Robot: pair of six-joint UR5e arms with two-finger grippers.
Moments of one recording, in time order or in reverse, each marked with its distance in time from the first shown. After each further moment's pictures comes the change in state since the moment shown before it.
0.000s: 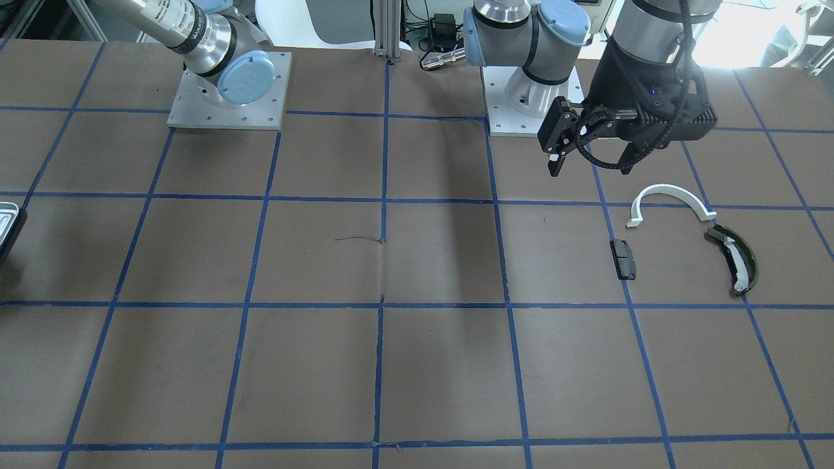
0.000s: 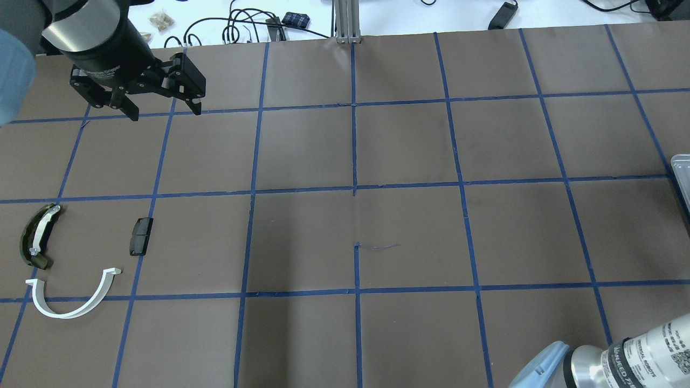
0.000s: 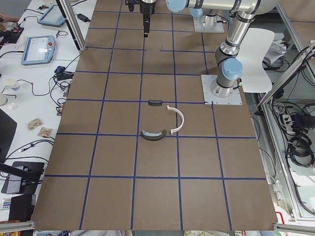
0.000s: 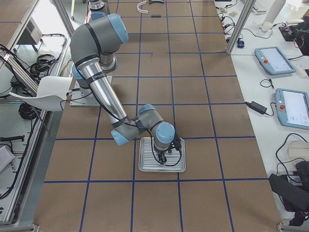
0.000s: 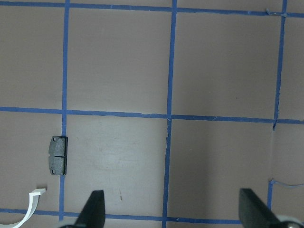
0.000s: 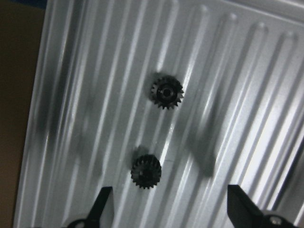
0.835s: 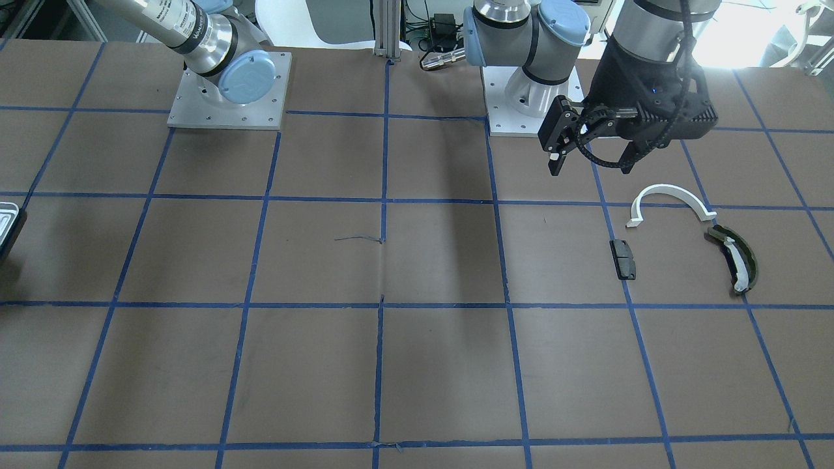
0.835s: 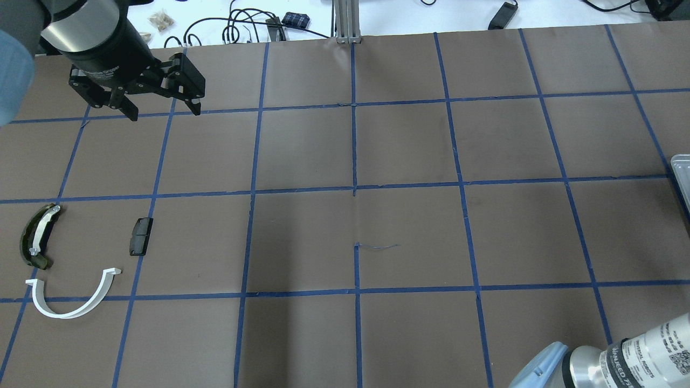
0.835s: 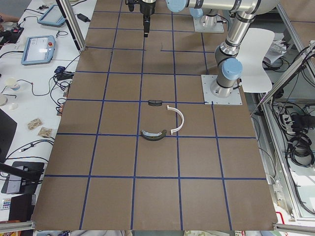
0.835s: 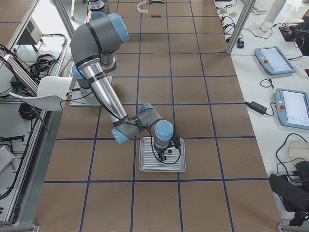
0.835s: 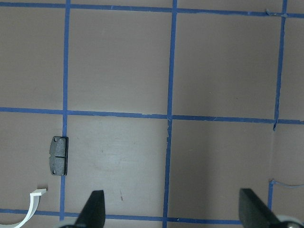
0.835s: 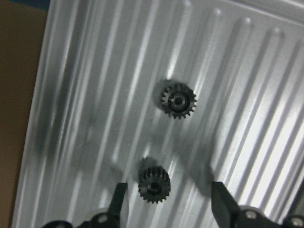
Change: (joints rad) left arm 0.000 0.002 -0.002 0.000 0.002 0.003; right arm 0.008 -0.005 0.045 -0.076 0.000 0.002
